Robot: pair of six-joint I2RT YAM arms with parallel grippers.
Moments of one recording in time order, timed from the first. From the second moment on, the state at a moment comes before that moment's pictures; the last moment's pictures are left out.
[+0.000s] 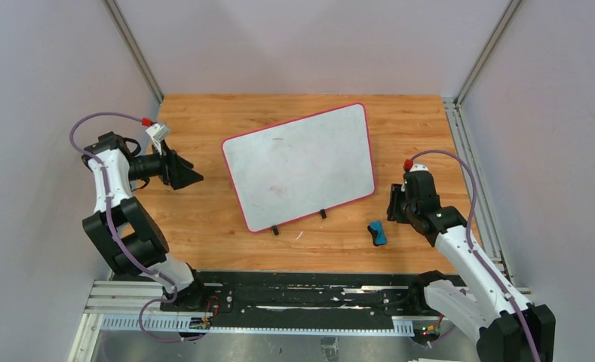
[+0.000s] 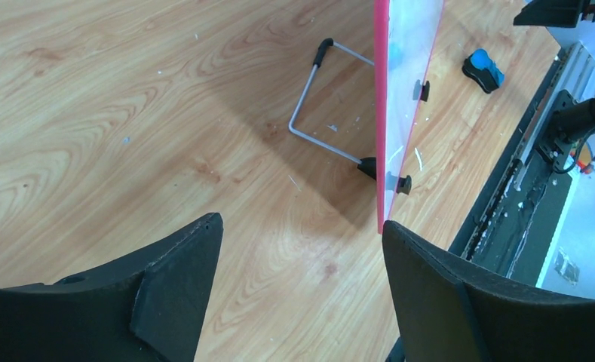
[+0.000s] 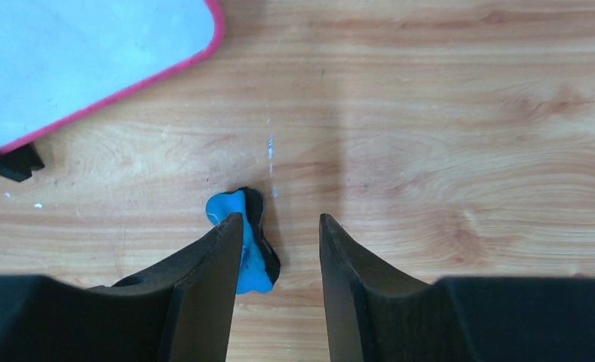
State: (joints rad) left arm 0.53 1.56 1.32 -1.30 1.19 1.11; right arm 0.28 0.89 0.61 -0.59 0.13 0.30
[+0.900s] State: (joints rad) left arm 0.59 0.97 0.69 -0.12 0.44 0.17; right arm 0.28 0.90 0.61 -0.48 0.49 0.27
